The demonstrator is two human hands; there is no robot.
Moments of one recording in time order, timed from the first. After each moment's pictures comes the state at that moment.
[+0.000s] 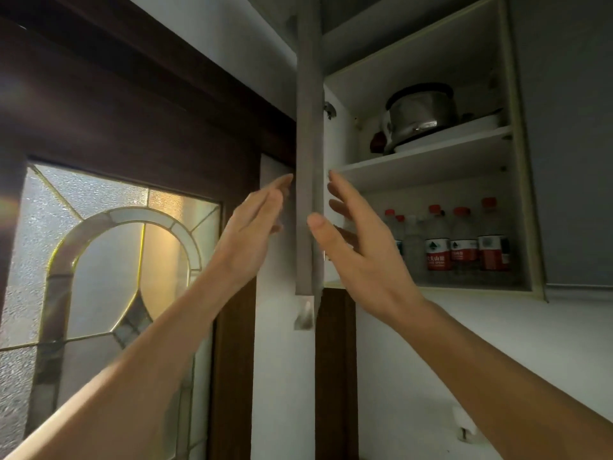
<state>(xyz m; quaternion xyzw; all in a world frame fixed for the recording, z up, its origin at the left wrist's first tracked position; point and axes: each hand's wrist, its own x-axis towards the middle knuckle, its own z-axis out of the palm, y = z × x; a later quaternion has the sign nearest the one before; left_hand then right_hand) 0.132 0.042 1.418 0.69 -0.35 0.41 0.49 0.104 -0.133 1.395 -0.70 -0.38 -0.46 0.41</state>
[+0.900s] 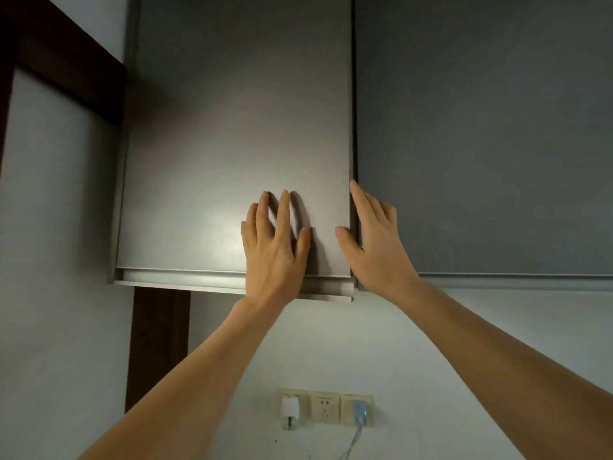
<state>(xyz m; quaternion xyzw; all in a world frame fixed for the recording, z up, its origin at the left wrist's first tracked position) 0.286 -0.291 1.371 0.69 -0.32 0.51 0.39 0.158 -0.414 1.395 -0.82 -0.04 -0.56 0.12</state>
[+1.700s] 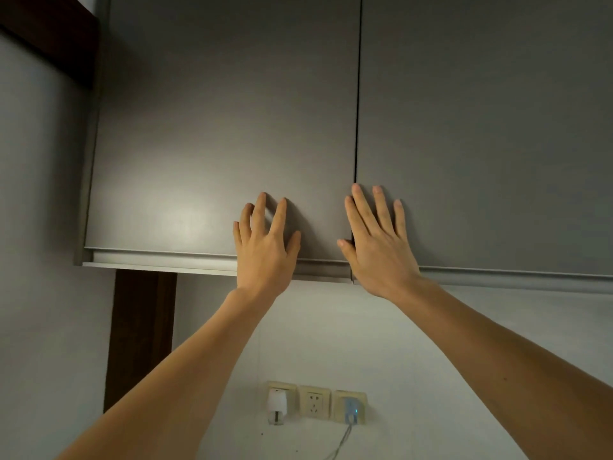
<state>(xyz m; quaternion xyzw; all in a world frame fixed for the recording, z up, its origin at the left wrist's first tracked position) 0.335 -0.326 1.360 0.77 -0.27 0.49 0.31 0.233 -0.503 1.377 -0.83 0.08 -0.50 -0.22</state>
